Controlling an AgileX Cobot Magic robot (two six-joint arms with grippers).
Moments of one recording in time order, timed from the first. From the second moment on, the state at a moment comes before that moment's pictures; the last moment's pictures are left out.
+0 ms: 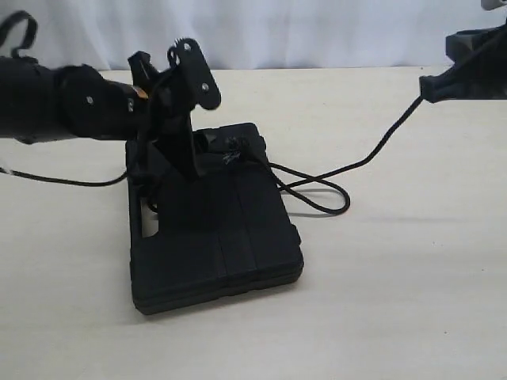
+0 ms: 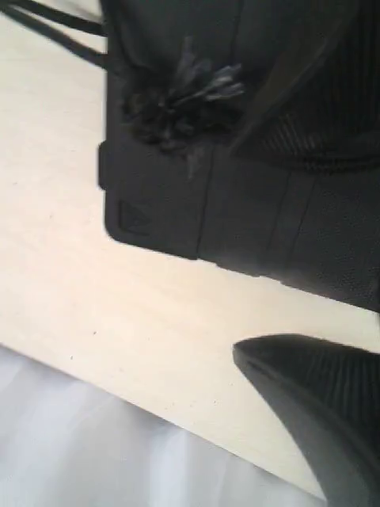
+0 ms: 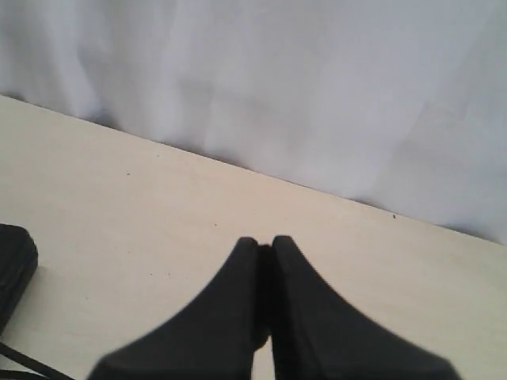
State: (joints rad) left arm -0.39 1.75 -0.99 -0.49 0.00 1.16; right arm 0.14 1.19 -0.73 0.17 -0.04 -0.38
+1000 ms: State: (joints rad) left arm -0.14 1.96 -1.14 -0.30 0.80 0.11; right arm -0.02 1.23 -0.73 0.17 0.05 -0.33
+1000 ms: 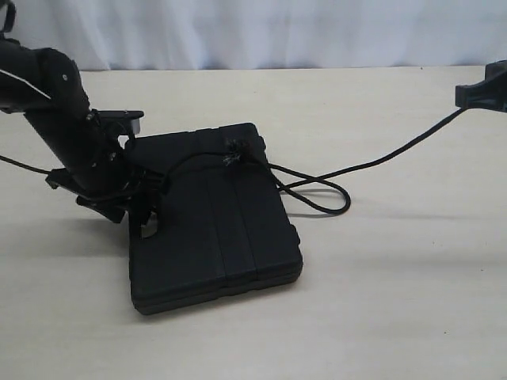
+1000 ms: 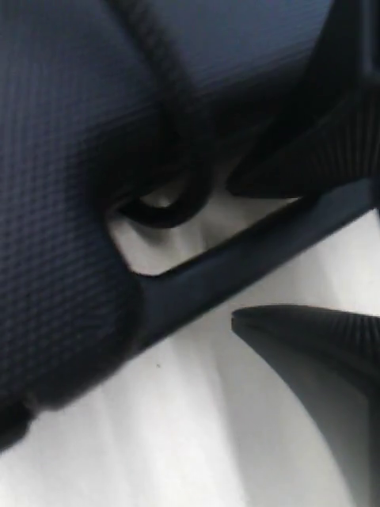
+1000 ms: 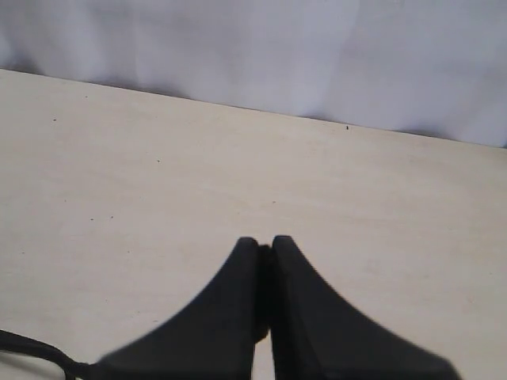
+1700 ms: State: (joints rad) left arm -0.10 1.88 -1.32 -0.29 0.87 0.12; right arm -0.27 1.26 -0.73 0.17 0.07 -0.33
